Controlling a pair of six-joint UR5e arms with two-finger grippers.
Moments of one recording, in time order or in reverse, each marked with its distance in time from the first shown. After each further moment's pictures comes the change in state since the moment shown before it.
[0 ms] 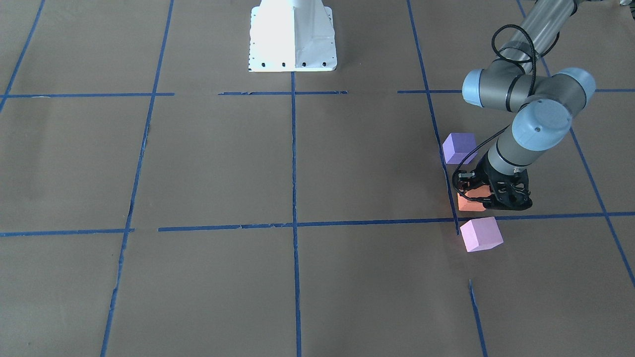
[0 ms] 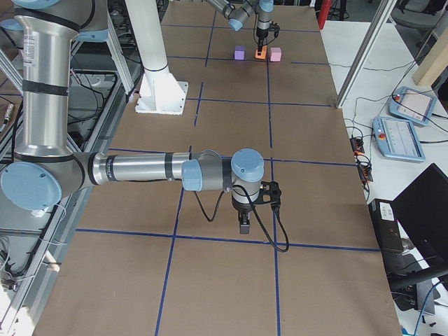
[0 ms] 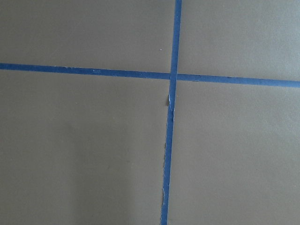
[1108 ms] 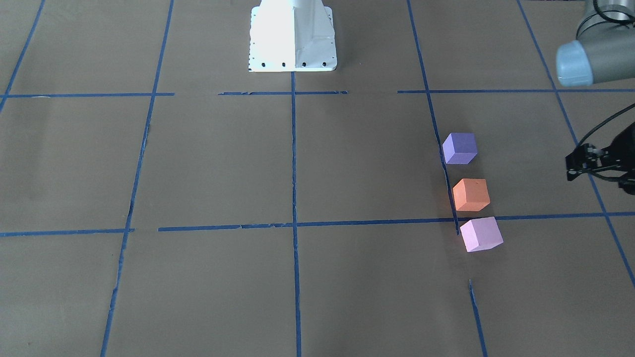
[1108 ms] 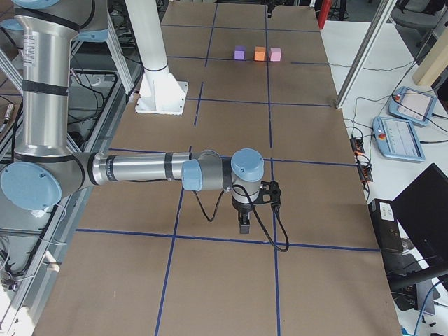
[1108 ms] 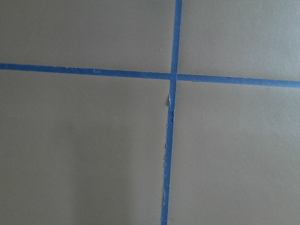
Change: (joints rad) left arm -0.420 0.052 -0.138 0.388 -0.073 0.733; right arm 0.000 0.000 0.001 0.000 0.000 0.000
